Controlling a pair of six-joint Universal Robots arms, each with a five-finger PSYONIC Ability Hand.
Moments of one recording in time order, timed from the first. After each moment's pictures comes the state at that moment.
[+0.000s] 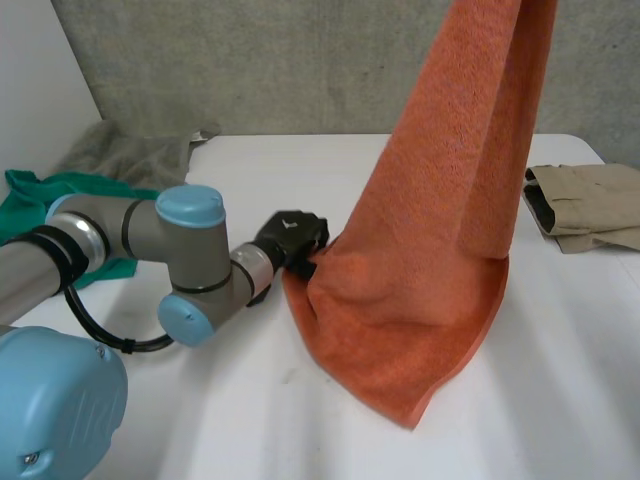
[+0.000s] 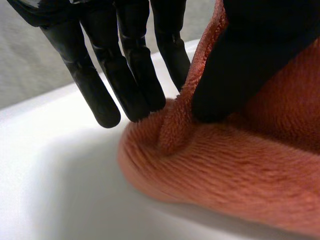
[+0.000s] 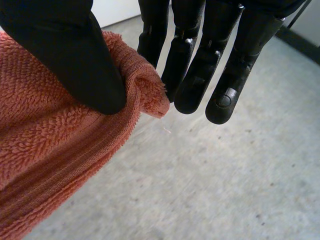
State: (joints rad) left arm 4.20 -2.61 -0.84 3.17 -1.29 3.26; right arm 1.87 -1.52 1.17 -0.39 1.31 2.76; left_hand 1.15 1.17 1.16 1.17 0.95; right_hand 0.98 1.17 1.18 1.19 0.96
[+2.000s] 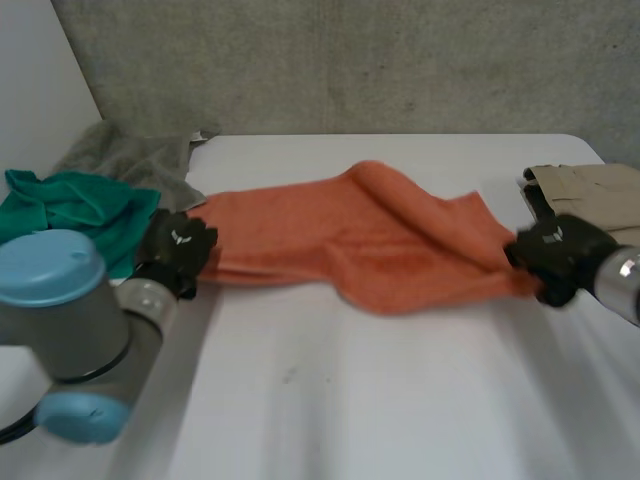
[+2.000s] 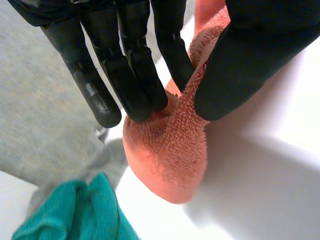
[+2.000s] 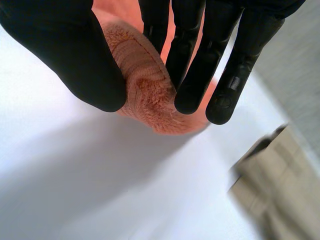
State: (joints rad) left arm 4.31 -1.95 -1.77 3.54 -1.62 3.76; right arm 1.62 -1.28 1.58 0.25 1.19 2.31; left_hand 1.15 1.20 1.19 1.20 0.95; right_hand 0.98 1.17 1.19 1.19 0.97
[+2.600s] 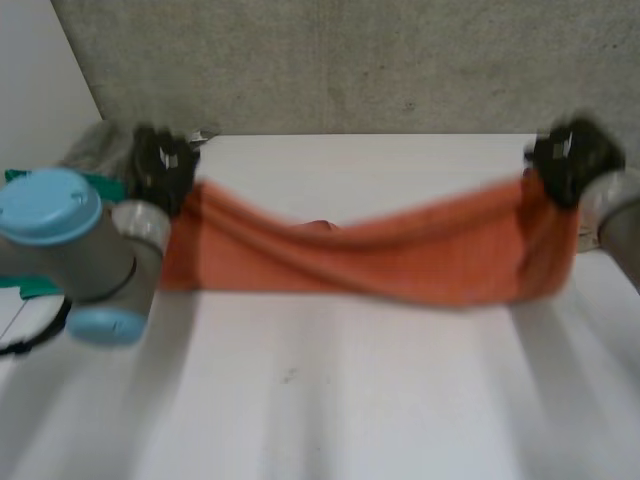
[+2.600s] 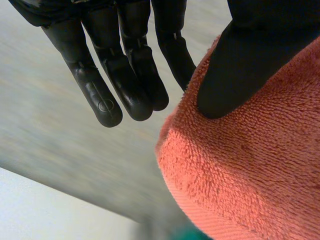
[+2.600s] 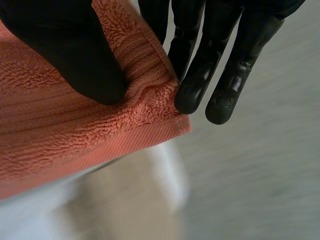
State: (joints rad) left arm 4.36 -2.11 -1.42 3.70 -1.62 3.96; right arm 1.72 -1.13 1.30 -0.11 1.42 2.22; left_hand 1.15 1.20 1.19 1.20 0.95; right_hand 1.00 1.17 1.19 1.19 0.97
